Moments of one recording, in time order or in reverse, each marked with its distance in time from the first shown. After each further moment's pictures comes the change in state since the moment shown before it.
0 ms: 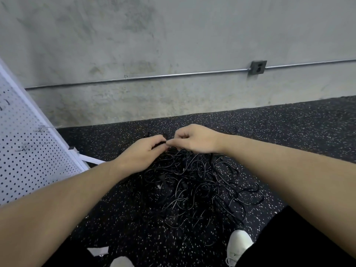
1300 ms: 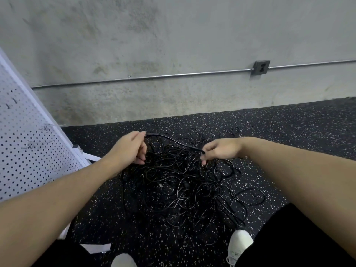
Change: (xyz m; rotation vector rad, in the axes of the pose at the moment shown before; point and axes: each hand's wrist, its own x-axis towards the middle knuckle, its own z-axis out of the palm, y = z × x) left_hand -0.014 -0.009 -0.020 -0.421 0.226 -0.342; right_hand -0.022 0.067 -0.013 -0.051 -0.324 0.330
